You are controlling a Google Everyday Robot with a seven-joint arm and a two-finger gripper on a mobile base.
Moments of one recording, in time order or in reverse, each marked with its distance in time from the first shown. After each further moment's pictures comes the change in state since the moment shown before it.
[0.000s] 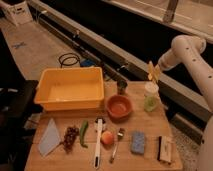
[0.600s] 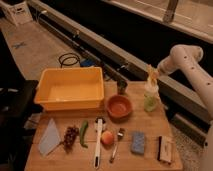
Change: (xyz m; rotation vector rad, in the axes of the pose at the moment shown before) arm 0.011 -0.008 0.023 0.032 -0.039 0.005
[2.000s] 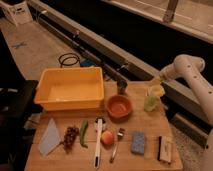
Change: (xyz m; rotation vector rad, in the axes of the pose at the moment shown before) arm 0.034 0.000 0.030 -0.028 -0.046 0.060
